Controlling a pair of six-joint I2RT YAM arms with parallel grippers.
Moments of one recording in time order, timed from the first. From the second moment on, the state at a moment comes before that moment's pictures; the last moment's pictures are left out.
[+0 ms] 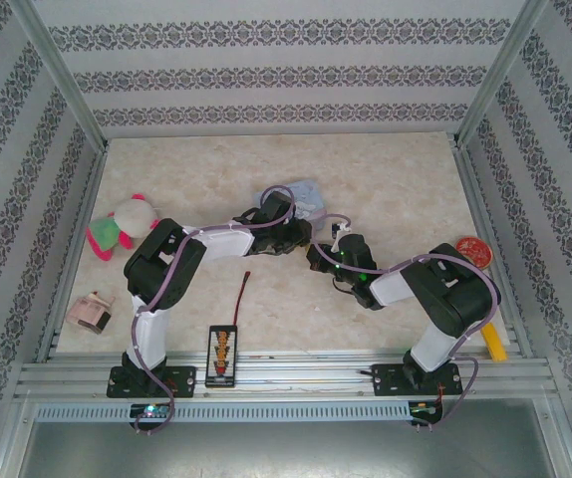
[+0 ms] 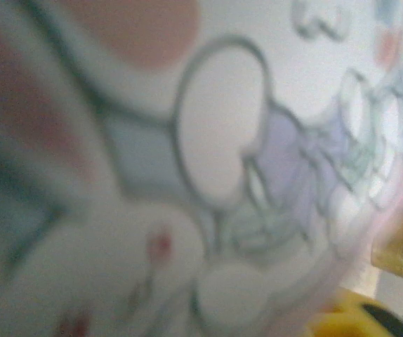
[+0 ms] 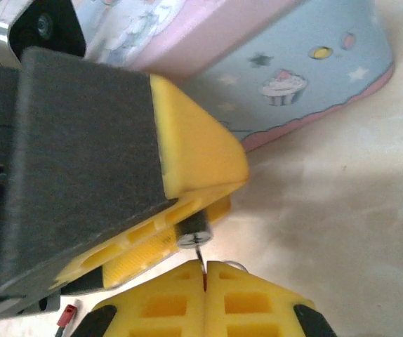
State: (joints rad) left arm -0.64 2.02 1.24 -0.01 0.28 -1.11; right arm 0.54 1.69 0.44 0.79 -0.17 0.80
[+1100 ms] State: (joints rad) left arm -0.61 1.90 0.94 0.44 0.19 -1.07; right arm 0.51 1.72 0.46 0.85 -0.23 1.02
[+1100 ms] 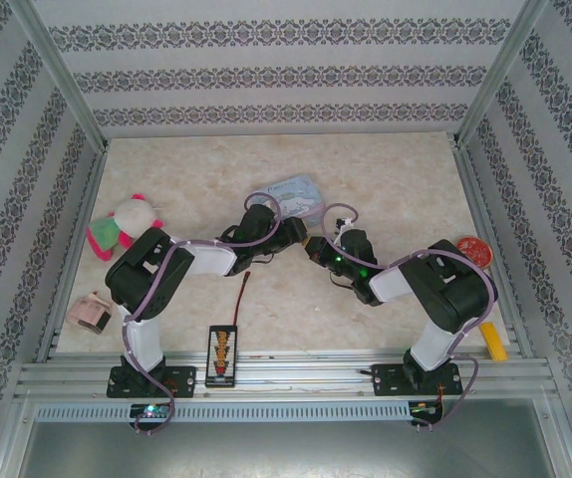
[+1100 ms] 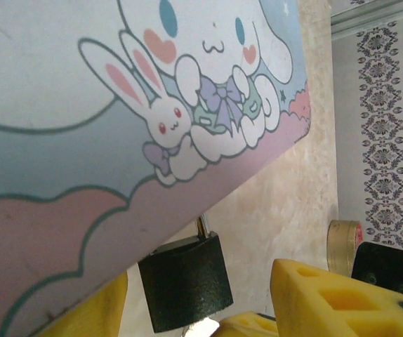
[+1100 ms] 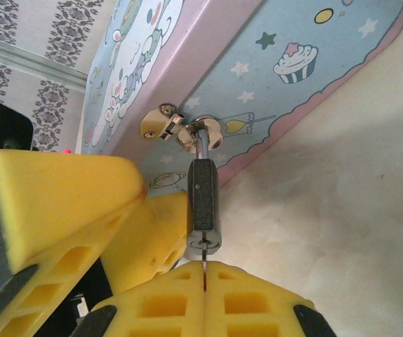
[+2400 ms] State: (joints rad) left arm -0.60 2.00 0.96 0.56 0.20 -1.15; right arm 0.50 1.82 0.50 0.95 -0.26 1.13
